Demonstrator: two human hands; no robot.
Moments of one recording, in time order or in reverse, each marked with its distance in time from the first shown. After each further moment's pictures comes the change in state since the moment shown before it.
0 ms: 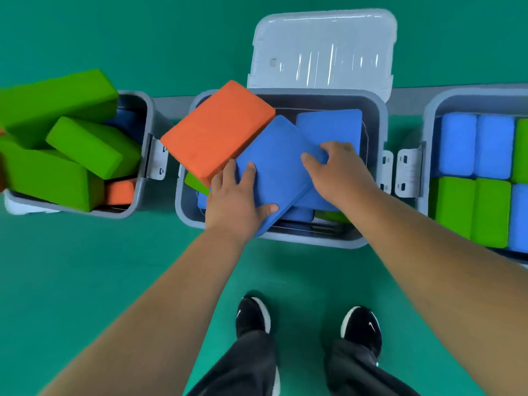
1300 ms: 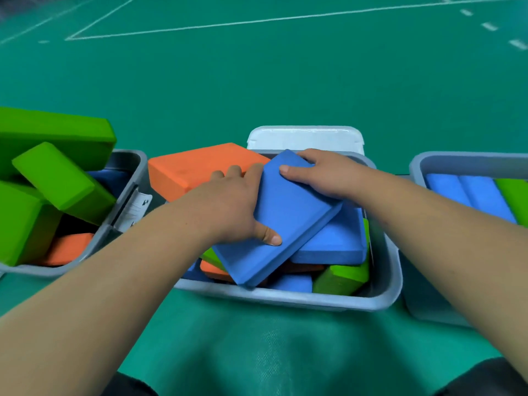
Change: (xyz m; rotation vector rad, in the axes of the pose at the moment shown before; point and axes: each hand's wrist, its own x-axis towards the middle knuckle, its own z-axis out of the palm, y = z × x) left_hand 0.019 0.000 -0.012 0.250 0.096 0.293; right_hand 0.044 0.001 0.009 -0.035 0.011 -0.368
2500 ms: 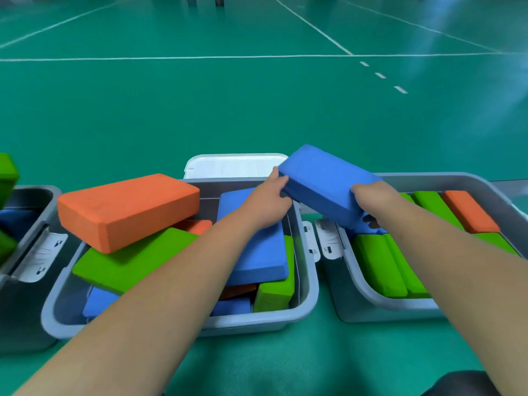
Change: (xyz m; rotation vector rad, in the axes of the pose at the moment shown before) left_hand 0.124 0.157 0.021 -0.764 0.139 0.370; right_hand -0.064 0.155 -0.129 0.185 0.610 0.699
